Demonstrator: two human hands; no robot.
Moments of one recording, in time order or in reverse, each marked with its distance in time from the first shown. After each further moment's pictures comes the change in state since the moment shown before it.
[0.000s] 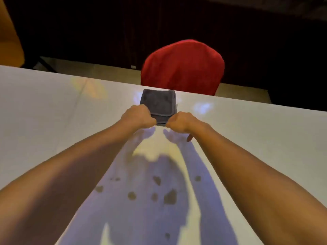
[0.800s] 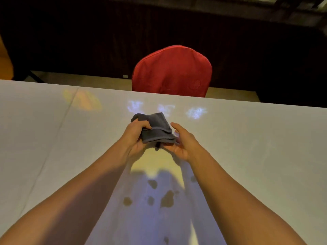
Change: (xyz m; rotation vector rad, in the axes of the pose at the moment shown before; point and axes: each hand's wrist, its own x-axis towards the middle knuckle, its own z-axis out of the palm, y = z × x) left_hand -0.040 0.007 0.043 -1.784 -0.191 -0.158; right_hand -0.030 0.033 0.062 1.762 0.087 0.266
